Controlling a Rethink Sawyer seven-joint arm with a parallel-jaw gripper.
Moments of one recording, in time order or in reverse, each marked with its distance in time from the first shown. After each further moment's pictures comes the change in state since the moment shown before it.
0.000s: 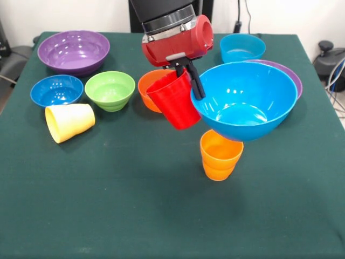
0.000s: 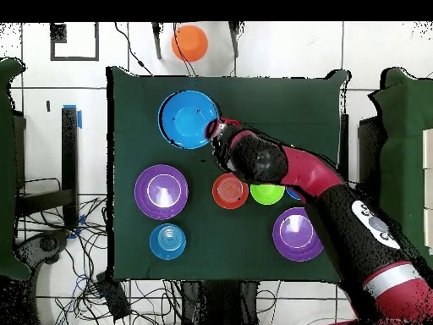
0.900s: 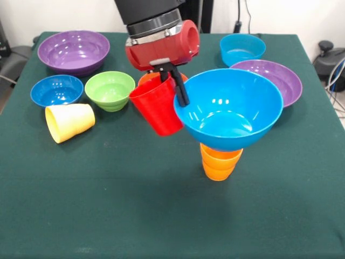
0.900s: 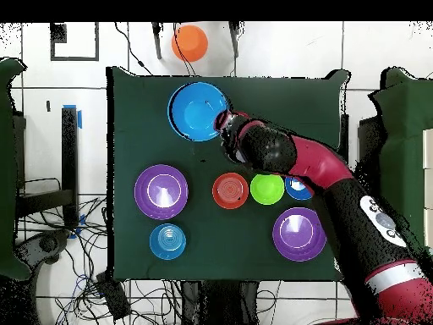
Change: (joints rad) arm 0.022 -0.001 -0.041 -0.093 -0.001 0.079 0.000
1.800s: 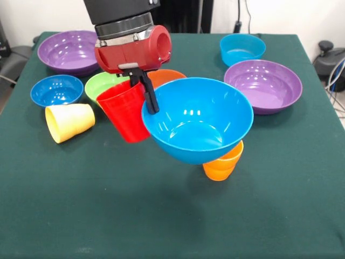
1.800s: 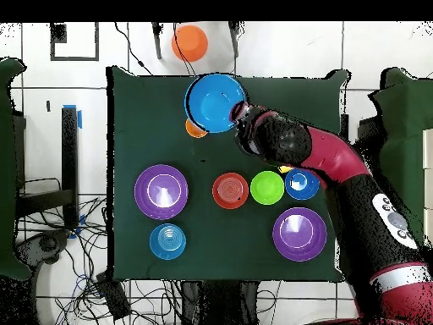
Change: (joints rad) arm 0.021 -0.006 -0.060 -0.086 0.000 0.041 0.000
